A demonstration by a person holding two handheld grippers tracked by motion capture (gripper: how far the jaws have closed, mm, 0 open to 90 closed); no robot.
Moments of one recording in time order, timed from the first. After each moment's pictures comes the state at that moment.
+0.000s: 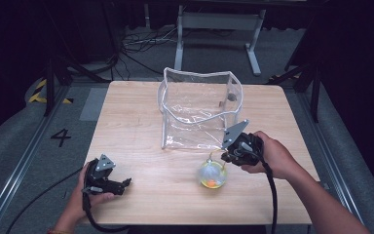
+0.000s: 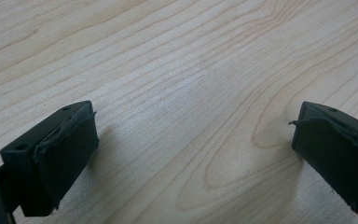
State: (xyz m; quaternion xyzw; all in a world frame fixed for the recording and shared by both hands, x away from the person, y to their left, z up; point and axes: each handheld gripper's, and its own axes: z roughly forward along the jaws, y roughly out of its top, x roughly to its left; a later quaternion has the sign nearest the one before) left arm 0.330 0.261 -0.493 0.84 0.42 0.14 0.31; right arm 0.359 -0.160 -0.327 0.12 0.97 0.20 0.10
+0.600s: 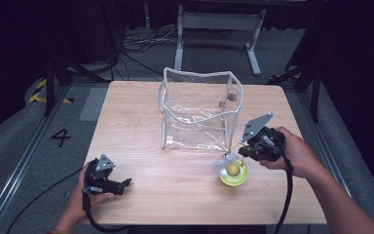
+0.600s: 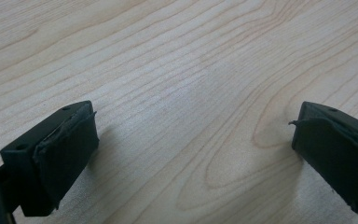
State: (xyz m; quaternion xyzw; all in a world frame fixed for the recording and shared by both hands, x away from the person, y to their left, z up) left arm 0.330 0.261 -0.493 0.84 0.42 0.14 0.31; right arm 0.357 -0.202 -0.303 0.17 0.96 0.20 0.12
